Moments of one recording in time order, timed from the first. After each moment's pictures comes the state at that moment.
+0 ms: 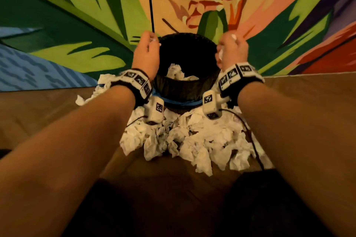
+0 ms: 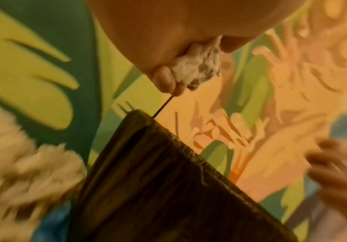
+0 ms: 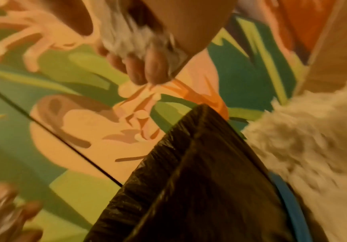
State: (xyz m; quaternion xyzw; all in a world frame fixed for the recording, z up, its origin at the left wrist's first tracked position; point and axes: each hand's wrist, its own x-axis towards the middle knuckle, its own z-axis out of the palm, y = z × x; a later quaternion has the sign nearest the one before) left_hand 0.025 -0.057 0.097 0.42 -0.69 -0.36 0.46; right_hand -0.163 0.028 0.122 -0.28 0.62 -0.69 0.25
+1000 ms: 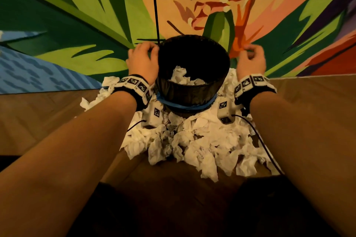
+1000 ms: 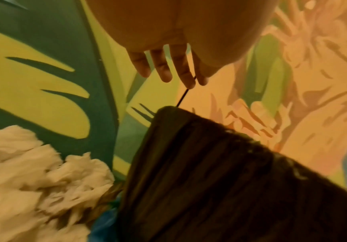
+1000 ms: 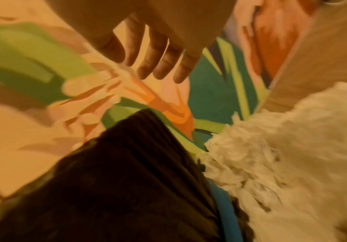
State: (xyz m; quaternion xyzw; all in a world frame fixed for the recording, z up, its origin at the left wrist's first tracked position) left_hand 0.039 -0.095 0.068 0.52 -0.74 -0.15 0.39; right_hand -0.223 0.013 0.069 -0.27 0.76 -0.59 0.06
